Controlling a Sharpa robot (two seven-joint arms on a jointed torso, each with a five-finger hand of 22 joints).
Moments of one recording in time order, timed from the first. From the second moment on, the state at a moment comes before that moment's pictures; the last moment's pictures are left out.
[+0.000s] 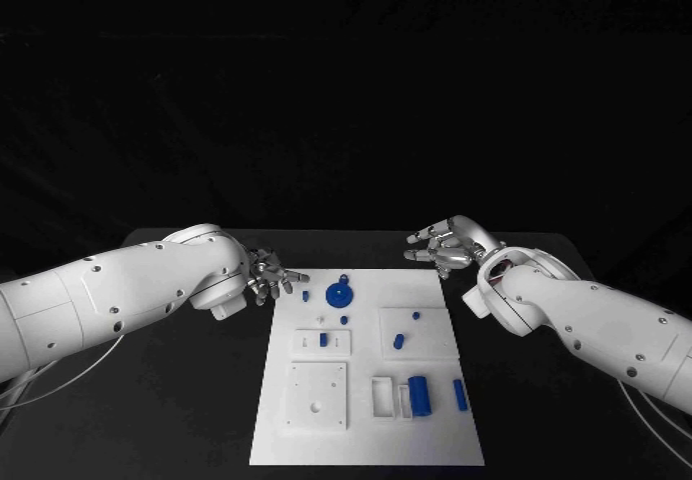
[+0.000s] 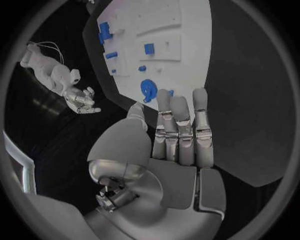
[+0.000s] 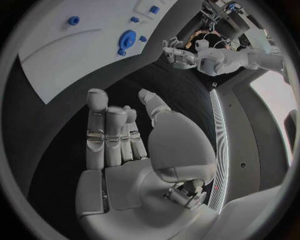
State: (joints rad) left arm 1.42 -0.67 -0.16 1.27 -0.90 -0.04 -0.53; left_hand 1.11 0.06 -0.21 0.16 0.44 1.23 0.01 0.11 0.47 1.44 -0.06 0.54 0.43 1.30 -0.10 1.01 0.53 0.01 1.25 -0.12 0.27 1.25; right arm 1.04 -0.73 0.27 1.31 -1.08 -0.37 -0.03; right_hand 1.25 -0.08 0.13 -0.10 0.47 1.02 0.12 0.07 0.06 1.13 0.01 1.01 0.98 1.40 -0.06 0.98 0.94 0.10 1.47 -0.08 0.42 1.31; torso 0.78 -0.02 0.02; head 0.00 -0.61
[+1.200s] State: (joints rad) left arm 1.41 -0.45 -0.16 0.92 -0.99 0.13 -0.51; left_hand 1.12 0.05 -0.23 0.12 0.46 1.12 0.03 0.25 0.42 1.37 -0.04 0.52 0.39 1.23 -0.08 1.00 0.49 0.01 1.27 -0.09 0.08 1.31; right arm 1.04 -0.72 0.27 1.31 -1.06 -0.37 -0.03; right_hand 1.24 -0.09 0.14 -0.10 0.53 1.01 0.12 0.07 0.06 1.13 0.01 1.01 0.97 1.40 -0.06 0.98 0.94 0.10 1.47 -0.08 0.41 1.31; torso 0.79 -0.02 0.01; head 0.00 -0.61
